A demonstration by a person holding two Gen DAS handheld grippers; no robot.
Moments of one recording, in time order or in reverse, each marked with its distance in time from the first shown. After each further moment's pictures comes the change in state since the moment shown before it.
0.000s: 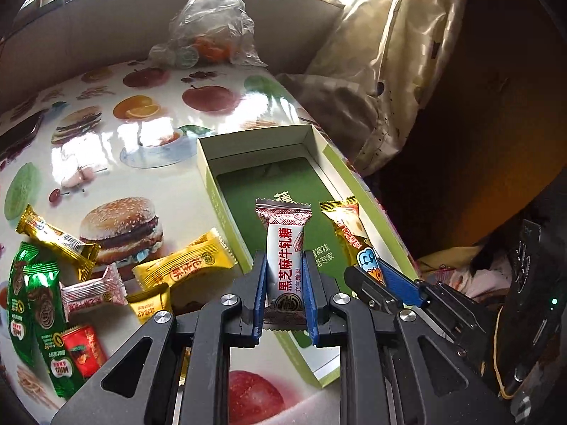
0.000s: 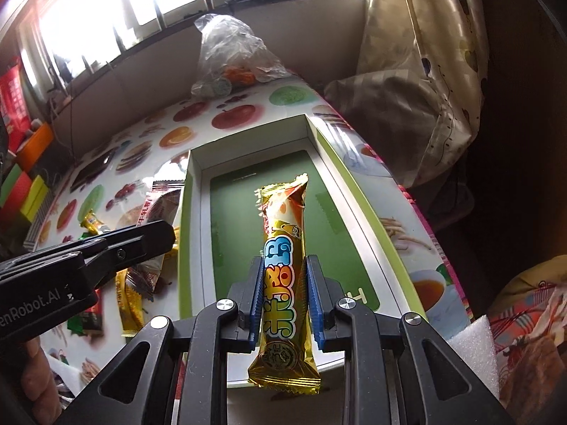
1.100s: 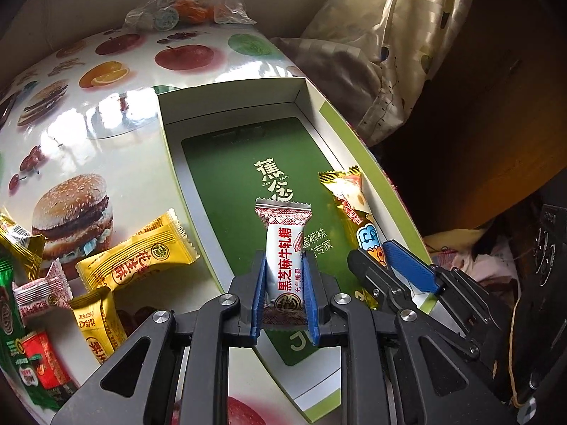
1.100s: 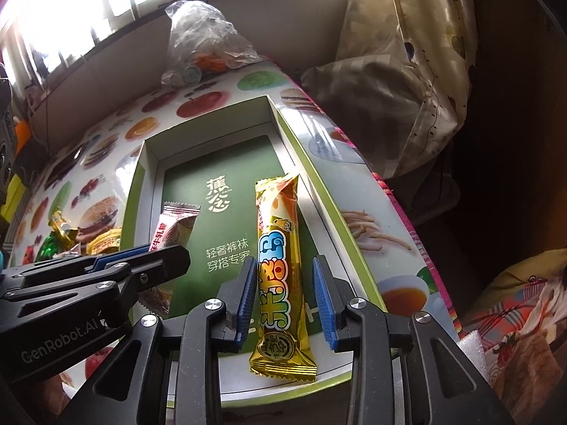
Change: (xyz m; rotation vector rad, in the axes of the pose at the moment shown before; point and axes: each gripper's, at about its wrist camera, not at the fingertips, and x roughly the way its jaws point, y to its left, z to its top) left arm 0.054 -0.009 -0.002 0.000 0.119 -0.014; right arm 0.026 -0.025 -0.001 0.014 0.035 -0.071
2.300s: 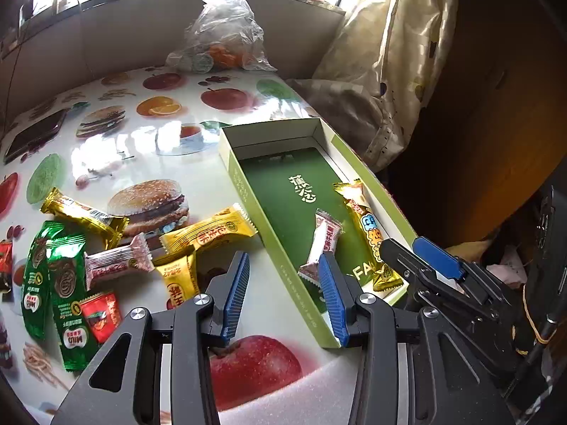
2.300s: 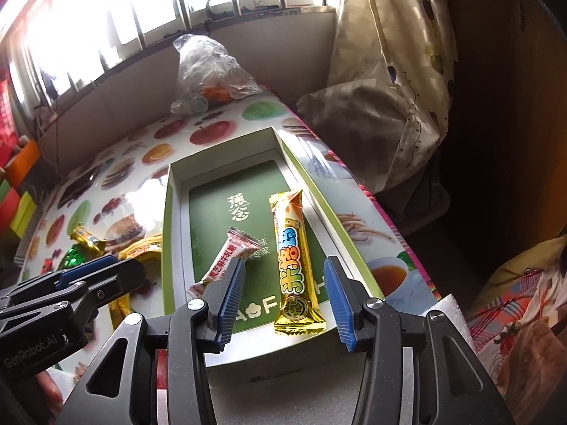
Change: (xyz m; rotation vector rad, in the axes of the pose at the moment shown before) left arm -0.082 0.018 -0.045 0.011 -0.169 0.059; right arm -0.053 0.015 -0.015 0.036 -0.105 -0.002
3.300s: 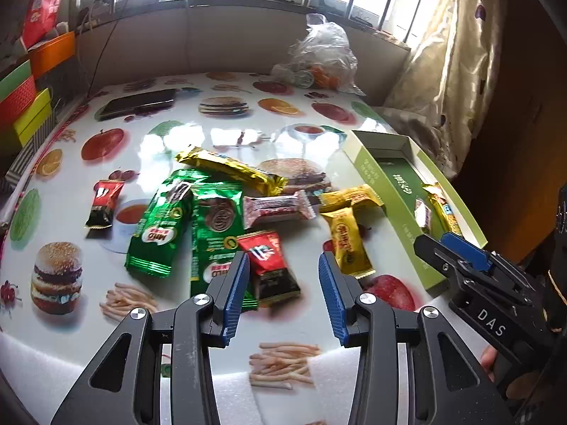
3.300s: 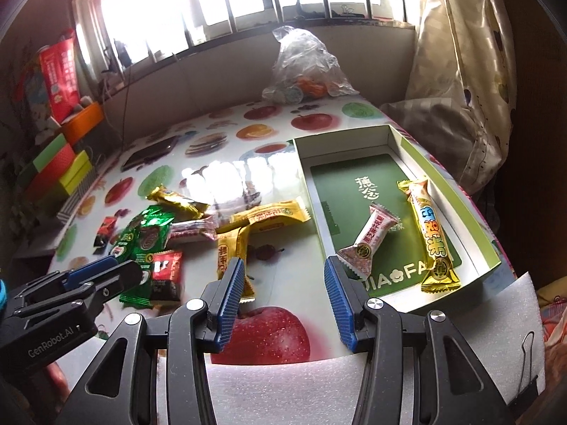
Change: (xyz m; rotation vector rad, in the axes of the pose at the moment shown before) left arm -0.068 0.102 -0.064 -0.126 -0.113 0.193; right arm -0.017 0.099 -0.038 -0.146 -0.015 0.181
